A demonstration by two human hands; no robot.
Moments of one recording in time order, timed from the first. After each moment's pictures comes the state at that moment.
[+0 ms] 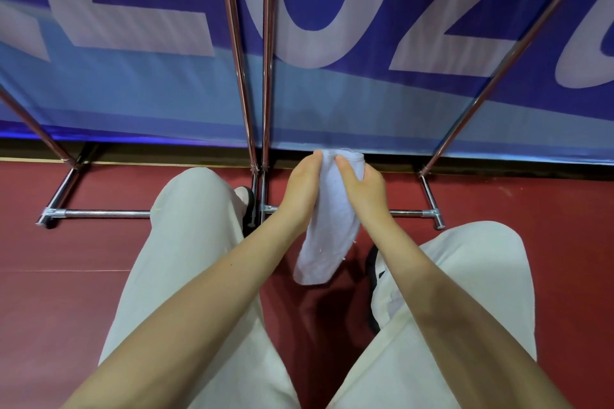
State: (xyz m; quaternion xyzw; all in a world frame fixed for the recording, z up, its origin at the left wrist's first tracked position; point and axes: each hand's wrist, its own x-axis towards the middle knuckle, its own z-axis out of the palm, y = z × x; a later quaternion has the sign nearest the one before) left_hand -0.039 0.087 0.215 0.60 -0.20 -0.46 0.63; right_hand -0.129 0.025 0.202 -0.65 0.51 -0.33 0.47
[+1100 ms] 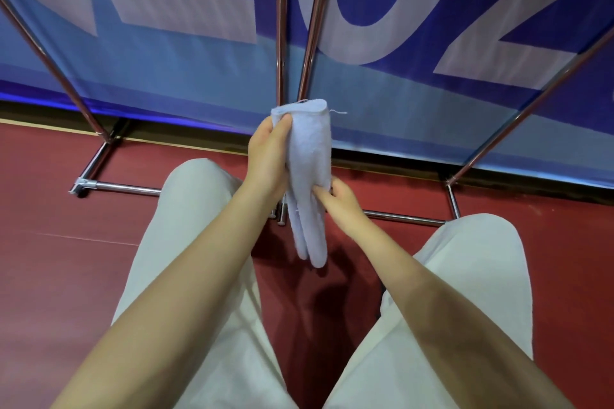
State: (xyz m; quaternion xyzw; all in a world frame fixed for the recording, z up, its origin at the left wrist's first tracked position) left_hand 0.051 0.124 0.238 0.55 -0.14 -0.34 0.75; right_hand -0.065 0.051 0.153 -0.68 0.41 -0.15 0.59
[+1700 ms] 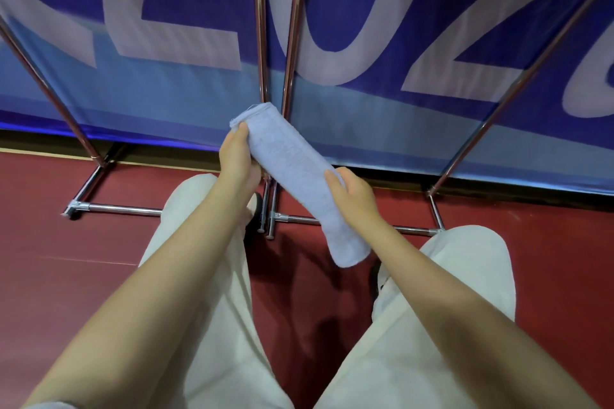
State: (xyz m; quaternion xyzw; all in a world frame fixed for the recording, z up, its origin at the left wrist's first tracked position) left_hand 0.062 0.119 0.240 0.49 -0.02 -0.33 0.80; right_hand -0.119 0.042 0.203 -0.80 0.41 -0.22 0.38
